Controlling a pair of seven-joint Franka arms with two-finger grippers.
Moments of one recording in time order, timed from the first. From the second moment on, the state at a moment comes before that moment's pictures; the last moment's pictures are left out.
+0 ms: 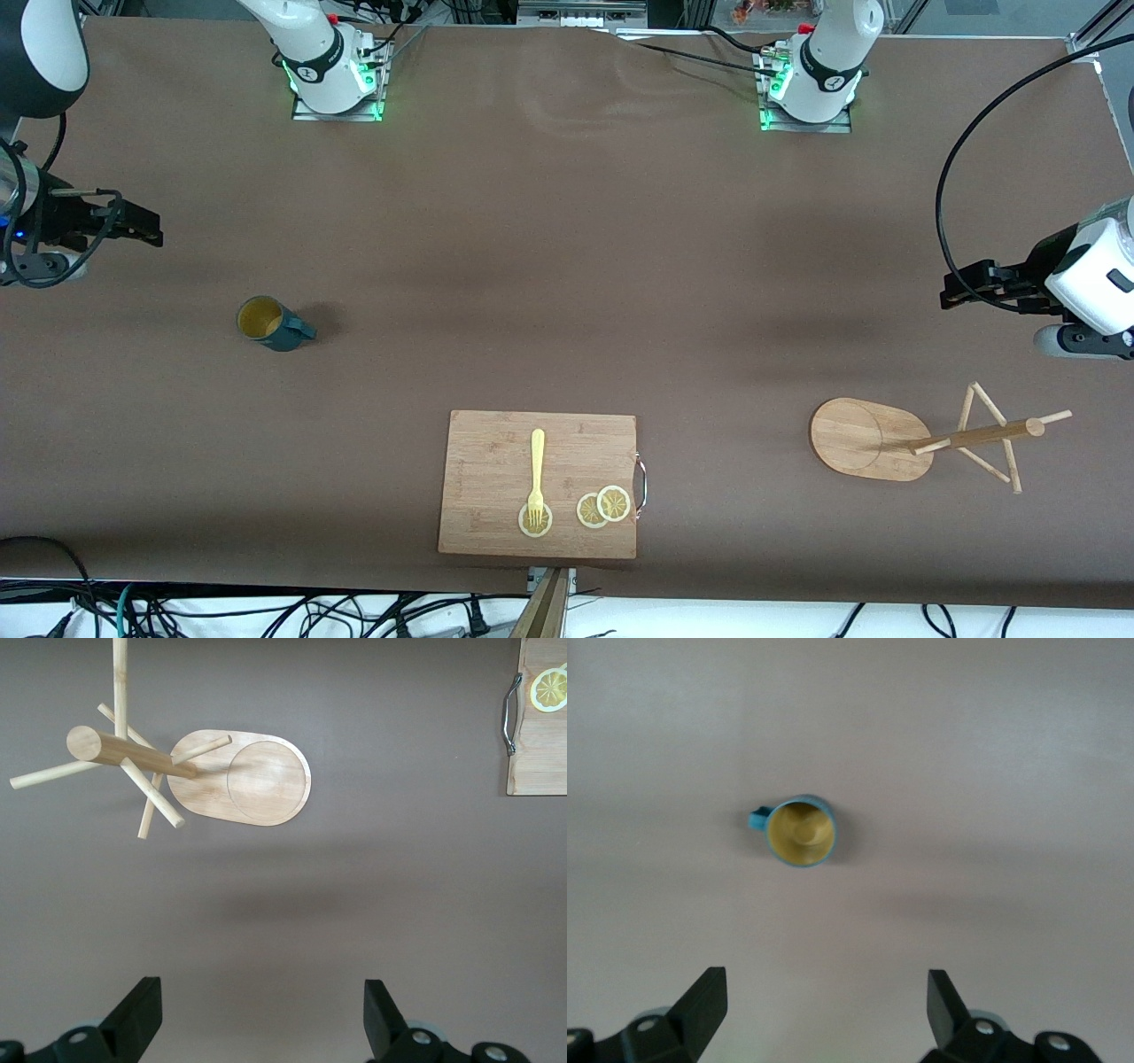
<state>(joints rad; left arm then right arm) 0.03 0.35 -0.07 -1.21 0.00 1.48 -0.02 -0.03 0.09 -0.03 -1.68 -0.08 1.67 -0.16</state>
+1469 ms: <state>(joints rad) 0.03 0.35 -0.07 -1.21 0.00 1.48 -0.02 -0.03 0.26 -0.05 -2.16 -0.08 2.46 -0.16</state>
